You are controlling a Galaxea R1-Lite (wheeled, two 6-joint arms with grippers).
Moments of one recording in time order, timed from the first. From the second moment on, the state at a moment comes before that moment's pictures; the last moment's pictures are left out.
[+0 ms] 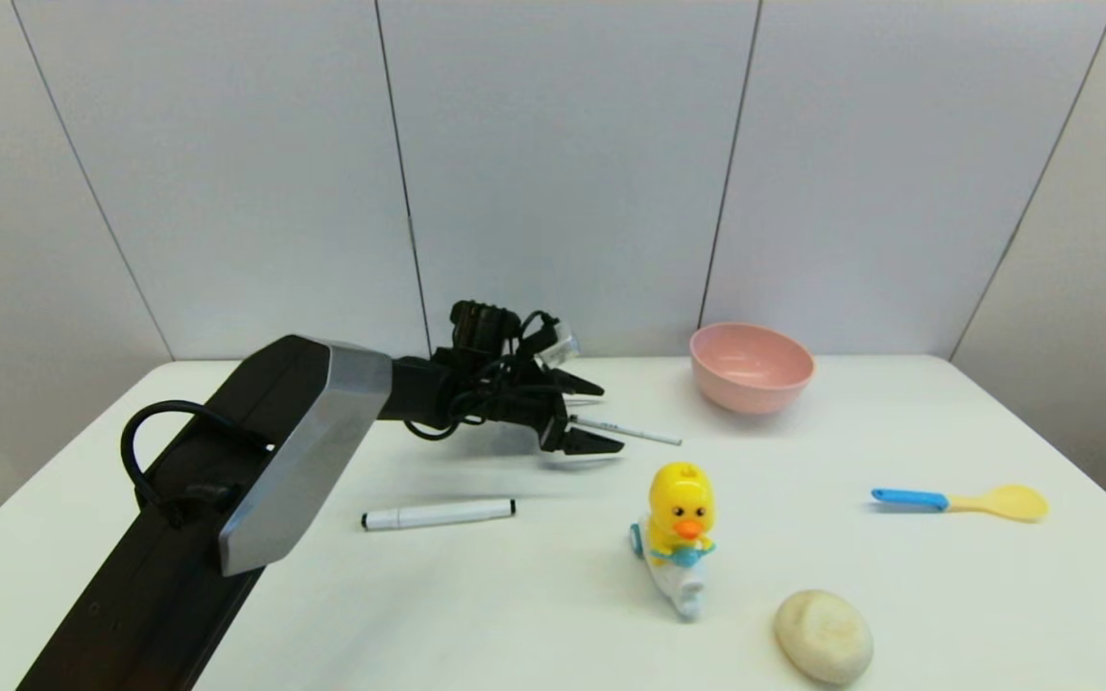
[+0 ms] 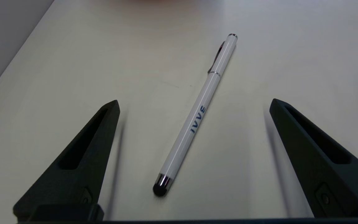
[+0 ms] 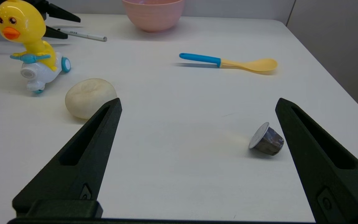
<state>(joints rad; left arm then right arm) -0.45 2.63 -1.97 -0.12 -0.93 0.50 0.00 0.00 -0.04 0.08 0.02 -0.03</state>
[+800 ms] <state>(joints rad) -0.44 2.65 -1.97 -0.11 -0.93 0.49 0.00 0.00 -0.04 0.08 0.02 -0.03</state>
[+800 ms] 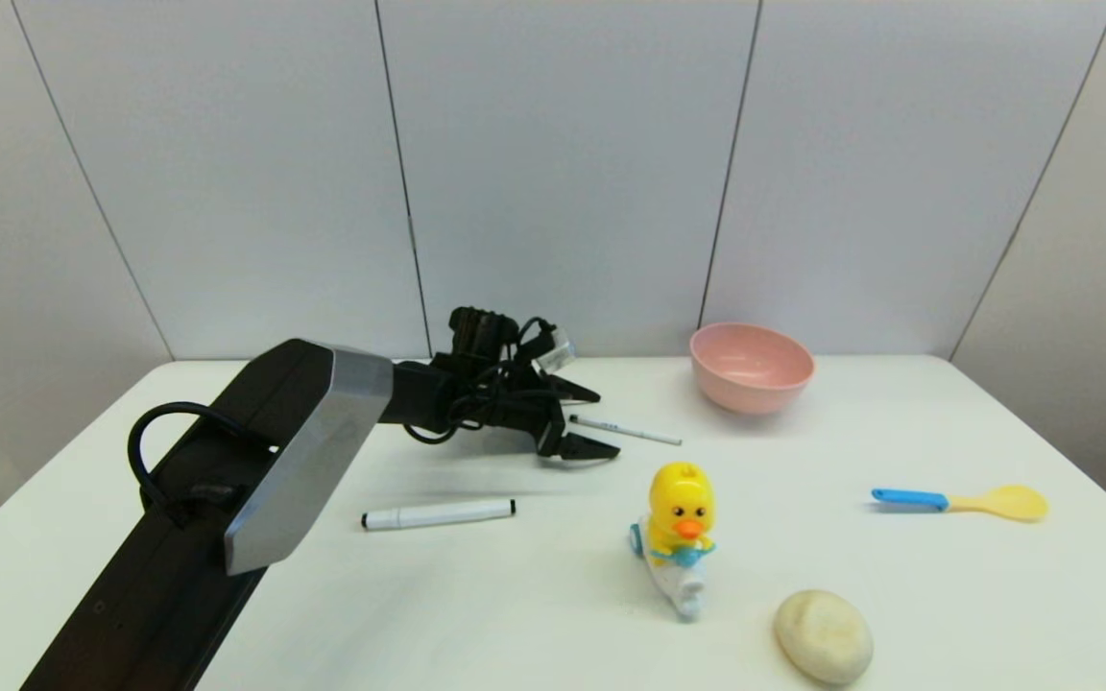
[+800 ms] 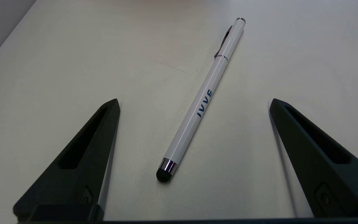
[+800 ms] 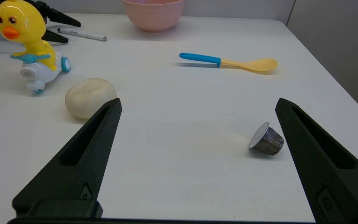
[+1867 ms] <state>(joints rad) -0.44 2.64 -1.97 -0.12 -0.93 0.49 0.00 0.00 -0.04 0.08 0.02 -0.03</state>
